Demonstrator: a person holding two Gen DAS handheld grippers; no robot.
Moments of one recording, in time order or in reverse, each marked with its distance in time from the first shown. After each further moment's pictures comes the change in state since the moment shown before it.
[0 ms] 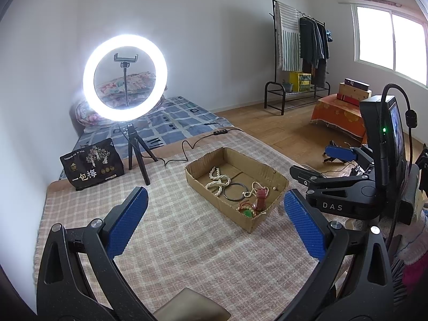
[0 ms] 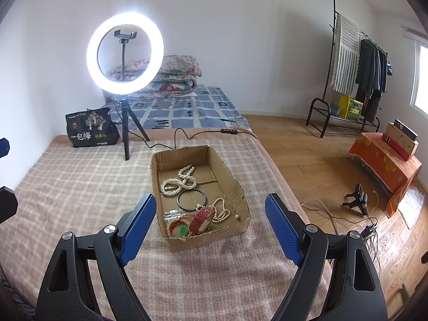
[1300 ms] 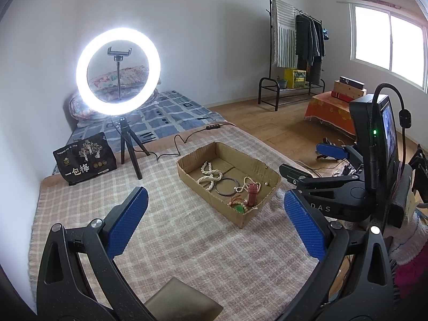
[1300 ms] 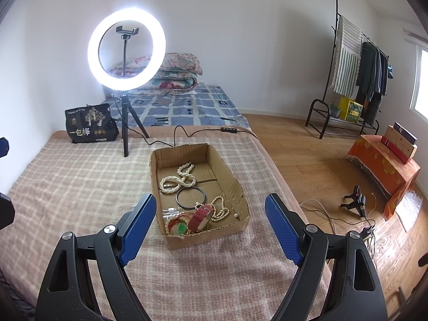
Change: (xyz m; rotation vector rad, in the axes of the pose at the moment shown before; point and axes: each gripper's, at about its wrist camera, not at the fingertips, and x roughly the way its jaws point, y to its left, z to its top) left arm -0.001 -0.005 -0.006 -0.014 0.028 -0.036; right arm -0.002 0.001 -0.007 -0.029 0.002 -0.011
